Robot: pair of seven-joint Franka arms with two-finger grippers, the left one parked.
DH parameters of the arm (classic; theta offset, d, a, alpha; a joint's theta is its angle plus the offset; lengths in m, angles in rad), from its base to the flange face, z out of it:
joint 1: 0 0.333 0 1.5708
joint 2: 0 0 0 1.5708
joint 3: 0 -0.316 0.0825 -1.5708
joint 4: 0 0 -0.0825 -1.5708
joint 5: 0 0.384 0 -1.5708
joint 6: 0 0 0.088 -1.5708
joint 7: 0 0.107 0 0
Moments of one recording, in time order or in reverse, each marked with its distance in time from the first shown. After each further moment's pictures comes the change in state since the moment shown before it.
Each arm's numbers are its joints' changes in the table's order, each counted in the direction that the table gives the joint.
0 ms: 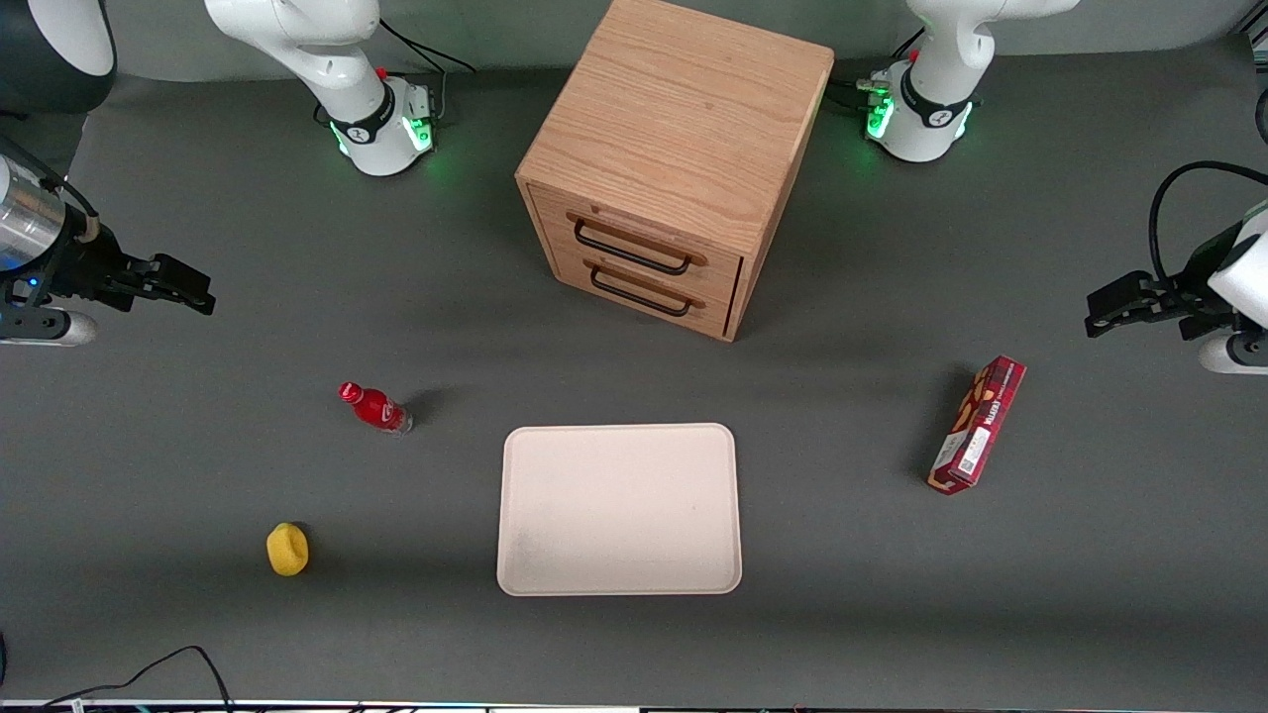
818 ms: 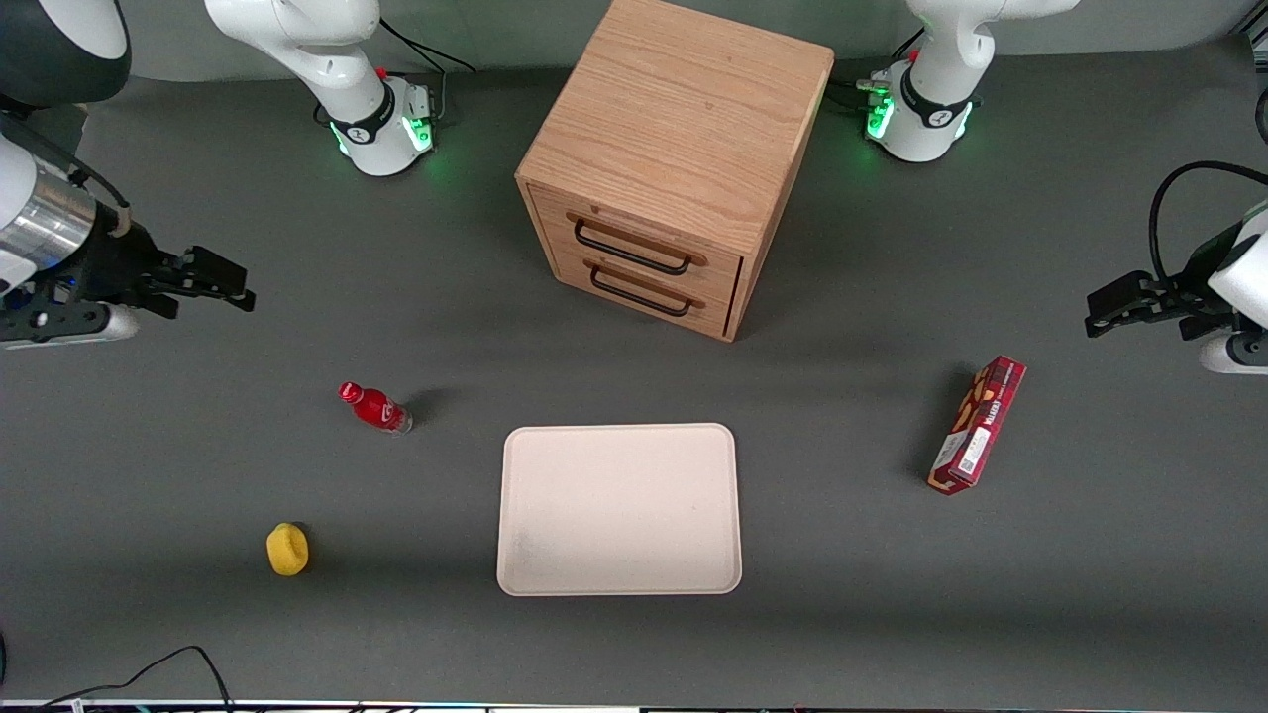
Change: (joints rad) arm 0.005 -0.013 -0.056 -0.001 0.133 -0.040 -0.099
